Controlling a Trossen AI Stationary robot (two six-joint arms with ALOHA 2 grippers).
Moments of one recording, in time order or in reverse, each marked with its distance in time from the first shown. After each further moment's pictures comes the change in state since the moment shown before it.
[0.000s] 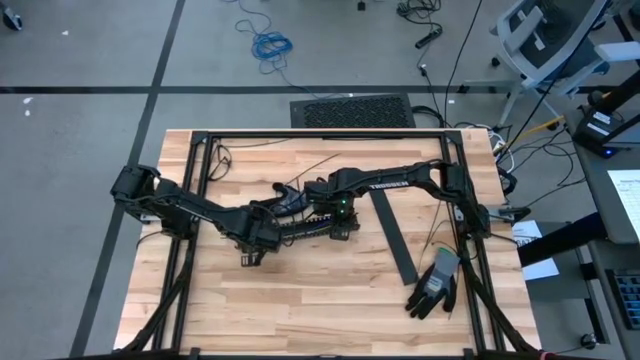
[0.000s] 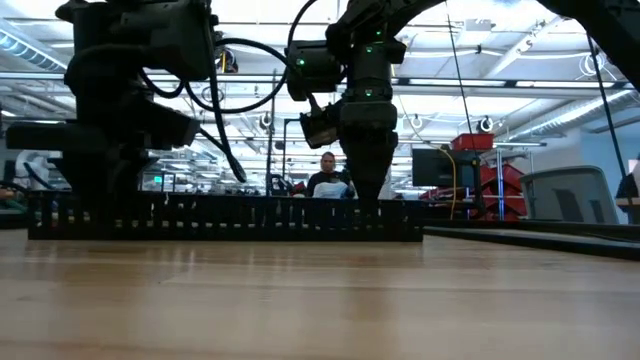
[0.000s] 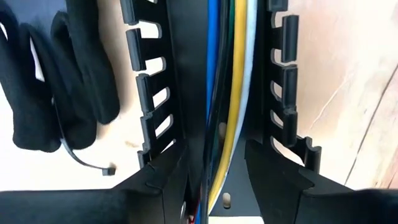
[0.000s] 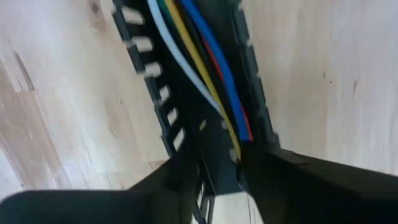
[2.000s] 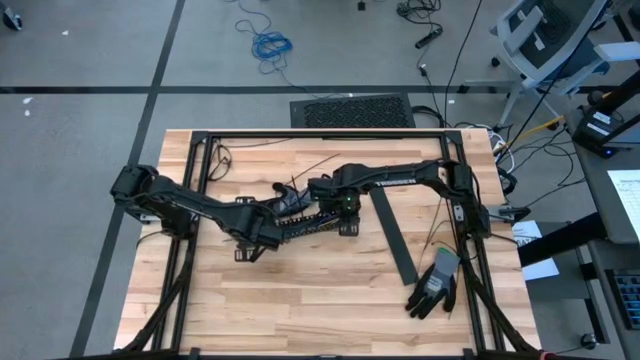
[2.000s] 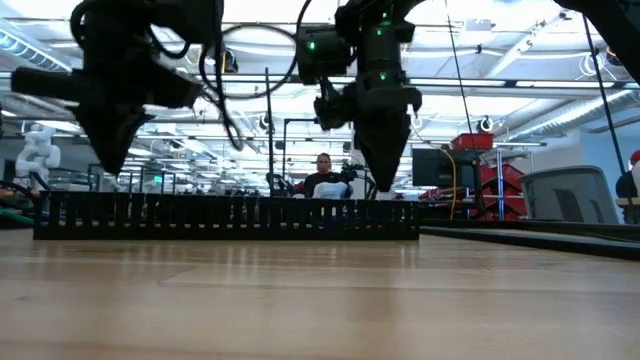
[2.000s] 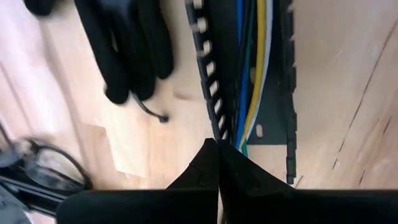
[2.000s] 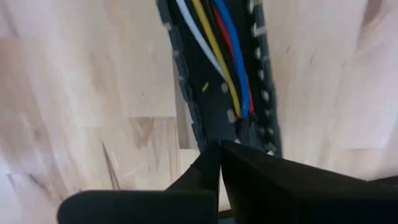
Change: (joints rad) left arm -0.001 -0.002 0.203 -0.342 -0.061 0.022; right arm -0.001 -0.062 0.016 -0.110 0.080 -0.113
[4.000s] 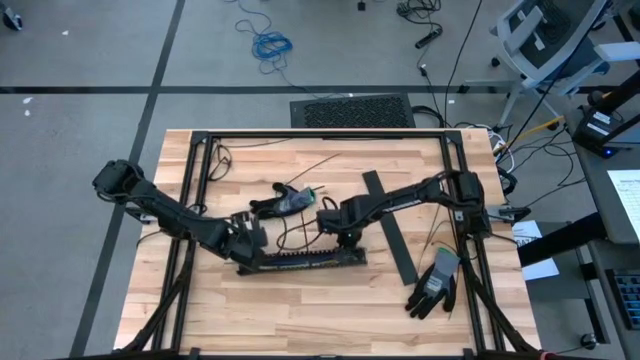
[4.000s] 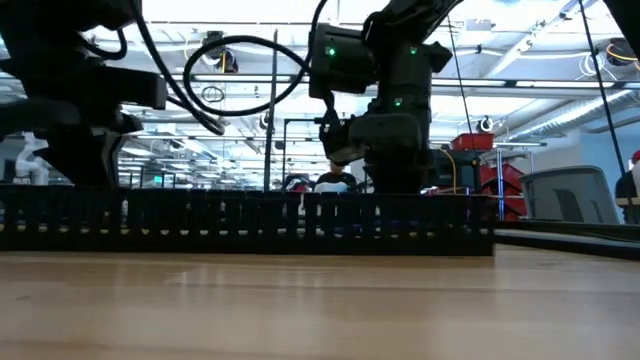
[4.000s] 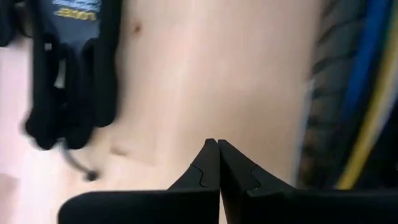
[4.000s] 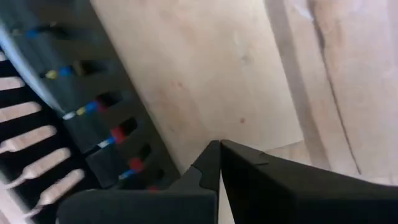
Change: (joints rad) left arm -0.198 -0.178 -0.353 0.525 -0.134 -0.287; right arm 0.162 -0.043 -0.320 0.418 -0.079 0.529
